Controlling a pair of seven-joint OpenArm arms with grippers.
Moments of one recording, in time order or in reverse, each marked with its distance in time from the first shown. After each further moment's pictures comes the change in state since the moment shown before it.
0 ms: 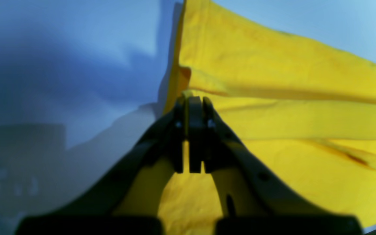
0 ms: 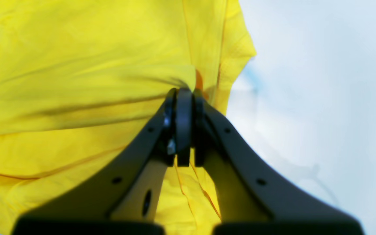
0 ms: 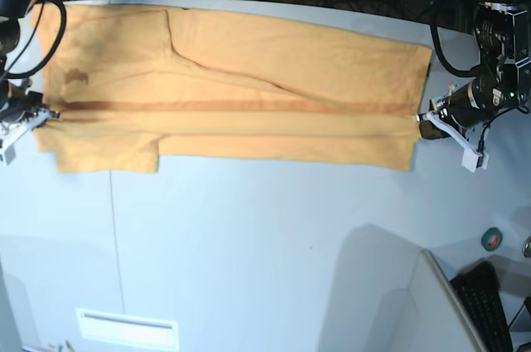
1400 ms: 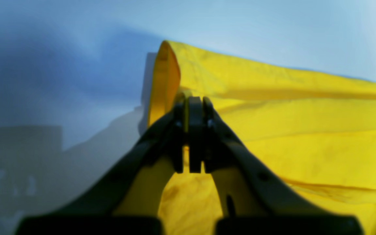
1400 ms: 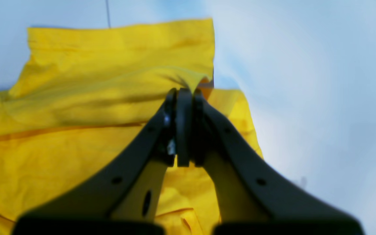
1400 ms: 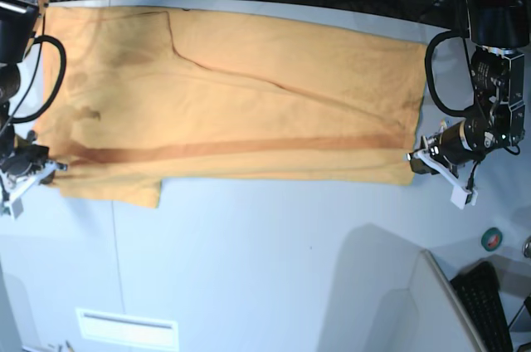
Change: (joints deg) left arm -12.2 -0.2 6.9 -8.9 0.0 0.5 0.0; right arm 11.1 2.1 -7.7 -7.3 0.0 -0.1 8.3
